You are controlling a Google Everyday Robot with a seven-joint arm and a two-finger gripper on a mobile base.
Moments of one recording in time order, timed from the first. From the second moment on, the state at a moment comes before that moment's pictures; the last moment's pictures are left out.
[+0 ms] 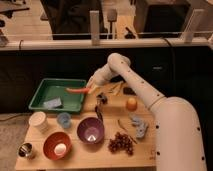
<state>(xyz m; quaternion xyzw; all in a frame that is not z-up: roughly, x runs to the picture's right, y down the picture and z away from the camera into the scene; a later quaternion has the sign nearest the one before) -0.101 -0.011 0.854 -0.23 -0.39 -0.09 0.88</state>
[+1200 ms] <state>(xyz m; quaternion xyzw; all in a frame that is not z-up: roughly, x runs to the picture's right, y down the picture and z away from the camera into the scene) -0.172 0.054 0.827 -0.24 -0.39 -0.23 0.86</state>
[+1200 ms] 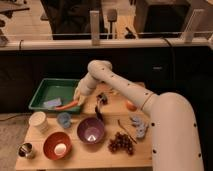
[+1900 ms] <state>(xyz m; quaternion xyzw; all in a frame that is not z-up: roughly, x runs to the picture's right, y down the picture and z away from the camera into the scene) -0.193 0.082 0.820 -0.24 -0.35 -0.25 0.87</state>
